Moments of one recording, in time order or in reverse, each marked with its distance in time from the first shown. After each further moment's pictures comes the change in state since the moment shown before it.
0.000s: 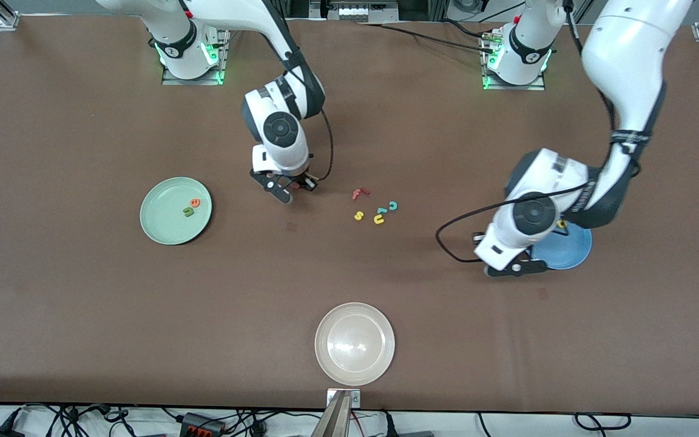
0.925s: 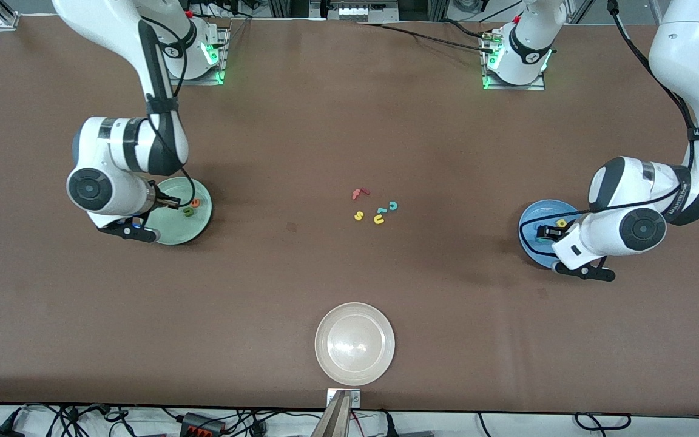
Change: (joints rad) left arm 0.257 -0.018 -0.059 -0.067 0.000 0.049 0.383; right arm -0.251 -0.057 -0.329 0.017 -0.059 -0.301 -0.948
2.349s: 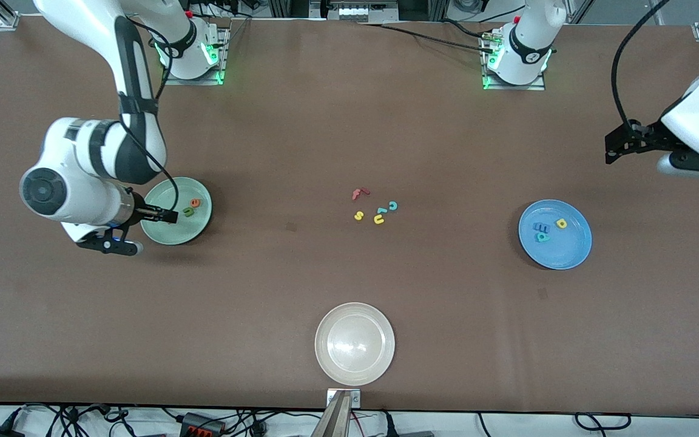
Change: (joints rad) left arm -0.369 -0.562 0.413 0.106 -0.341 -0.370 0.155; right arm -0.046 -0.006 -0.007 0.198 0.114 -0.107 -0.097
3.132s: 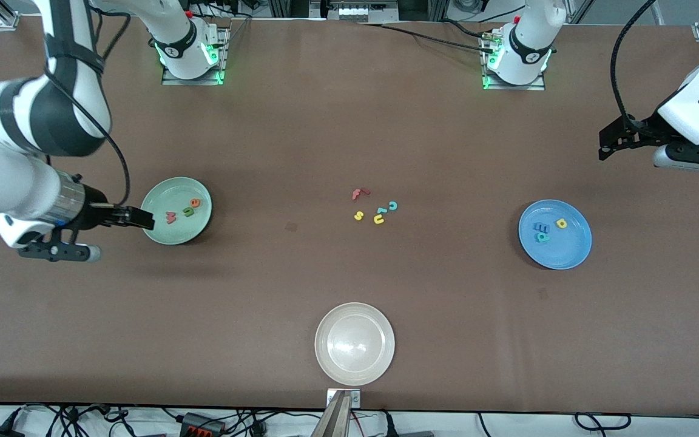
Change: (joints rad) left arm -0.013 -0.018 0.009 -0.032 -0.027 0.021 0.006; right arm -0.374 -0.131 0.395 0.281 -0.113 -0.124 -0.001
